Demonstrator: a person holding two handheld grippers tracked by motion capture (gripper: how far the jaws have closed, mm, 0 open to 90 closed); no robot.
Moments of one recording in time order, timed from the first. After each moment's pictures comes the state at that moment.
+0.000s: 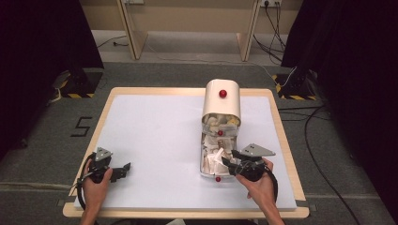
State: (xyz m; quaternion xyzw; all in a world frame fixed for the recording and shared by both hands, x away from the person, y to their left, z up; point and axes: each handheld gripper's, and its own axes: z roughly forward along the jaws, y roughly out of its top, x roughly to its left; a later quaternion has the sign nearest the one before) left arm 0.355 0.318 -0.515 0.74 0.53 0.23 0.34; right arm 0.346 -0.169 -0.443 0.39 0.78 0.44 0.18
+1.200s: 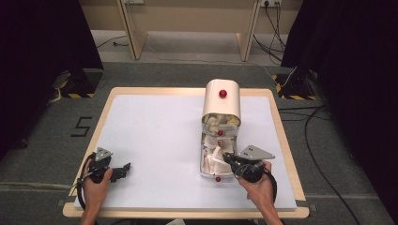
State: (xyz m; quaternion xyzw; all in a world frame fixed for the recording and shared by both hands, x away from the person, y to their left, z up) left arm 0.355 0.318 -0.515 0.74 0.53 0.23 0.34; right arm 0.340 -0.166 -0.439 0.36 0.79 0.47 0.19
